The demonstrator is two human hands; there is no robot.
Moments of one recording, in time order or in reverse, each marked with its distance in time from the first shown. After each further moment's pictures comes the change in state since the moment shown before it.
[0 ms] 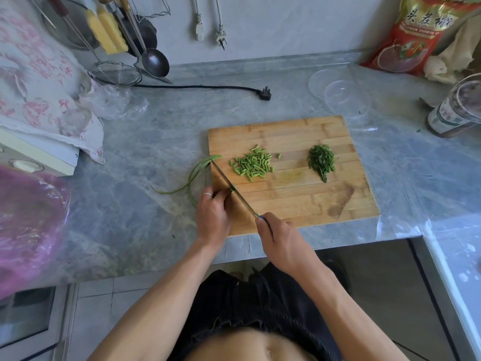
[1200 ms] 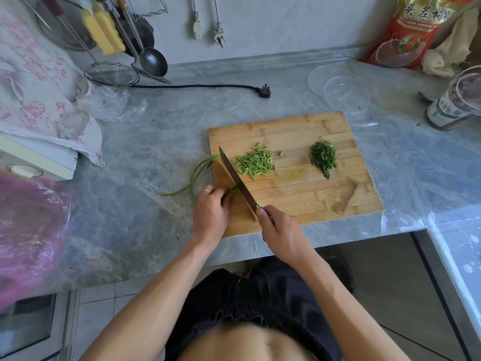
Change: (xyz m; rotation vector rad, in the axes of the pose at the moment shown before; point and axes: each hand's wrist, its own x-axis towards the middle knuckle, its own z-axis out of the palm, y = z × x) left_hand 0.009 -0.010 -0.016 -0.079 -0.068 0.008; right_hand 0.014 -0.004 0.012 0.191 0.044 0.131
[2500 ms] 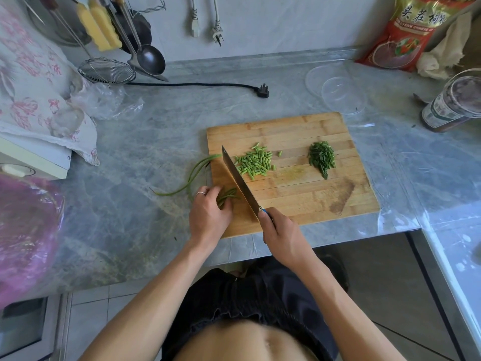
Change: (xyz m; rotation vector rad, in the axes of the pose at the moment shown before) left_hand -0.004 0.008 -0.006 -0.022 0.004 -0.119; right_hand -0.005 0.002 0.002 -0.013 0.041 -0.004
